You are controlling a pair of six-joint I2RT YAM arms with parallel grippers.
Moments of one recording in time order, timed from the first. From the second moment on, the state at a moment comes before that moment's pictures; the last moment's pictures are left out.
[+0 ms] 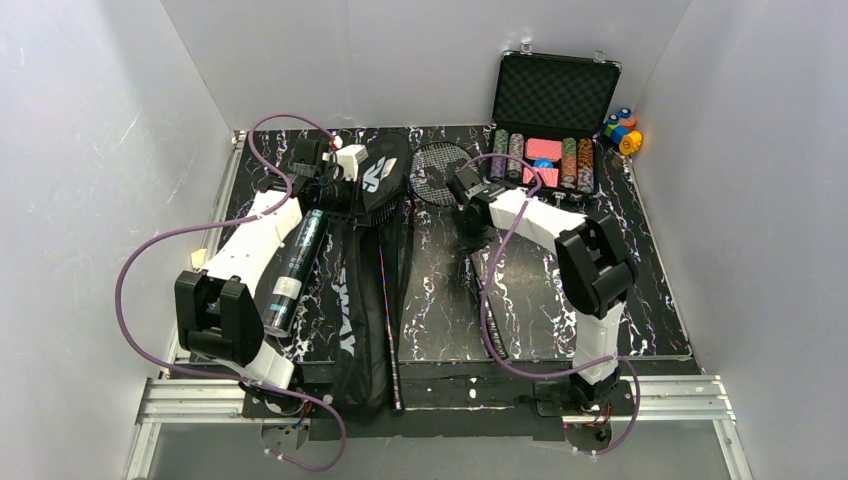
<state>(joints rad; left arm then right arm) -0.24 1.54 1.33 -0.72 0.47 -0.03 0.61 1.95 1.42 -0.69 0.07 0.39</state>
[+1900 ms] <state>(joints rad) -0.26 1.74 1.45 -0.71 0.52 -0.05 1.47 1.67 1.58 -1.29 0.40 0.72</state>
